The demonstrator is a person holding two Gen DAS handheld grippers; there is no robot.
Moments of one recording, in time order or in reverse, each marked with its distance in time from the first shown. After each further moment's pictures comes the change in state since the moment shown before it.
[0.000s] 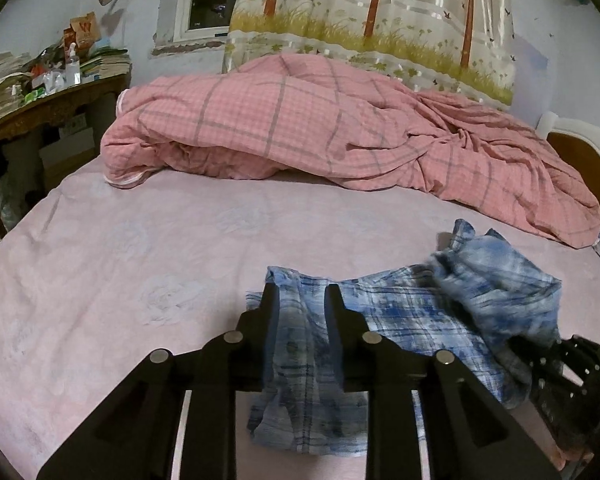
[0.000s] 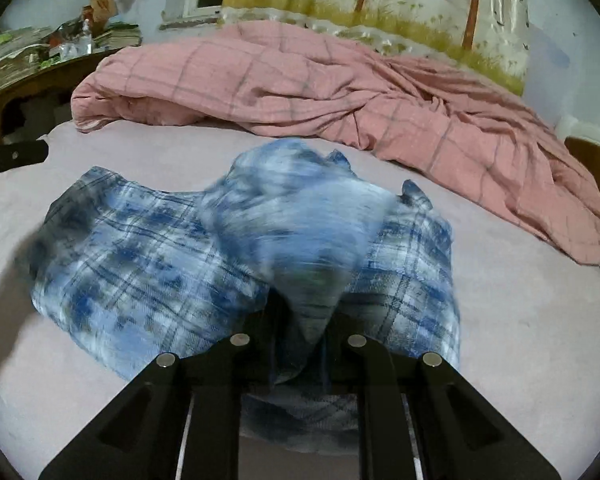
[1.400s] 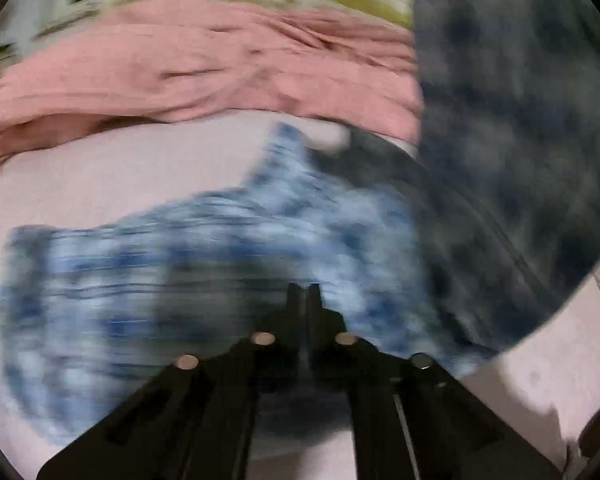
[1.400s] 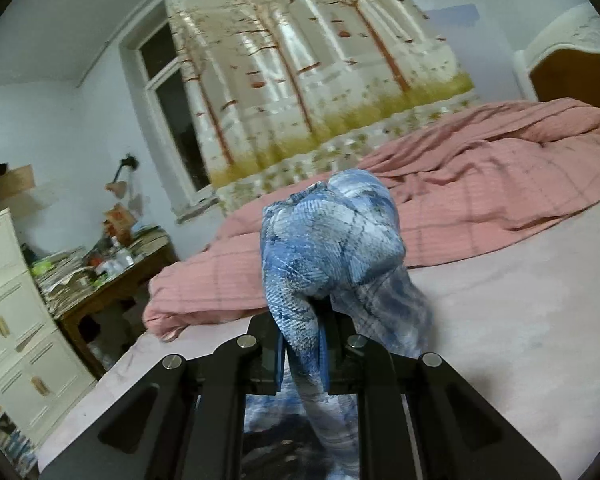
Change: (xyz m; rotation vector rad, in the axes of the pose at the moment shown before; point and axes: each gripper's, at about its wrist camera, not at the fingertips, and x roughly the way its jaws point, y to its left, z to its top) left arm 0.044 -0.147 -0.037 0.124 0.157 -0.243; right arm -0.121 -0.125 0.039 0.465 -0.436 0.267
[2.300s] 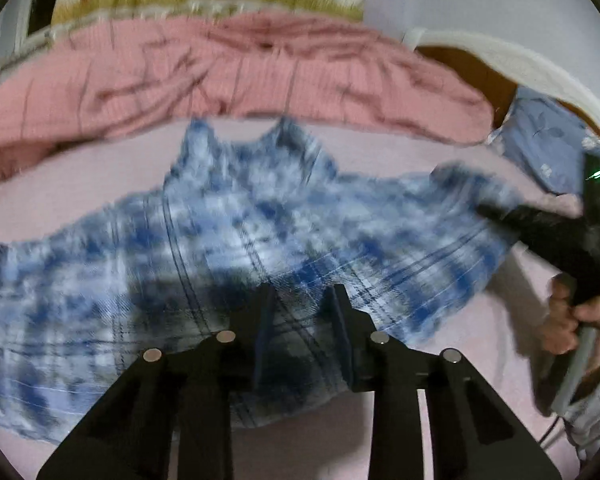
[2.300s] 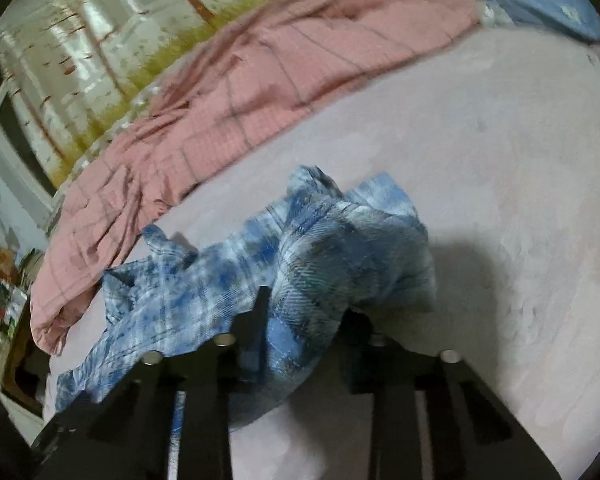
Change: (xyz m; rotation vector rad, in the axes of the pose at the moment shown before) left arm 0.036 -0.064 -0.024 0.146 0.040 -0.124; right arm 0.000 -0.221 -0.072 0.322 0.200 -0.431
